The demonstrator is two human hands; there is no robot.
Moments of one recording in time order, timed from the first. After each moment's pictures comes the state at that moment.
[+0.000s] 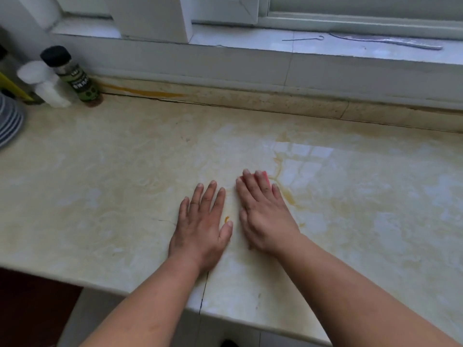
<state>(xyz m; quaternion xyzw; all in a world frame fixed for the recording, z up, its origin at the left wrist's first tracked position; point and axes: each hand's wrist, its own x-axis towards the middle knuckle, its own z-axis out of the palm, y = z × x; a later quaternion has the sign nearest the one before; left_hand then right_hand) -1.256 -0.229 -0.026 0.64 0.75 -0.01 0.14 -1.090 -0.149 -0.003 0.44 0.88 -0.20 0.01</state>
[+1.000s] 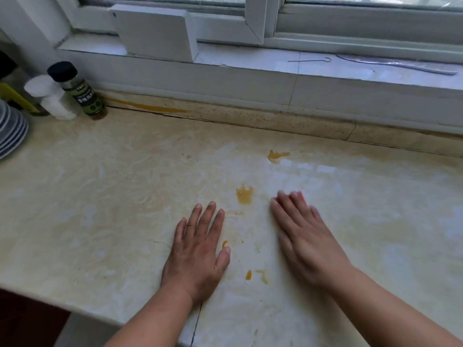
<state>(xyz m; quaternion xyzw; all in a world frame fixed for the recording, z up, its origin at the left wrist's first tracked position) -1.257 -0.234 -0.033 0.65 0.75 0.02 0.10 -1.012 -0.123 0.000 0.42 0.89 -0.19 0.00</state>
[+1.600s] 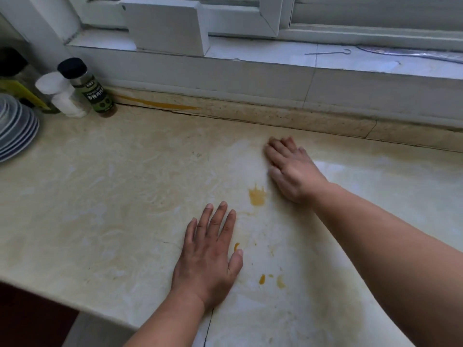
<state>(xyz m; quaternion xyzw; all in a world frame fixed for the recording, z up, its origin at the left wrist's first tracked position) -1.257 -0.234 -0.036 0.65 0.75 0.02 0.09 -1.094 0.017 -0.013 0.40 0.90 -0.16 -0.02</state>
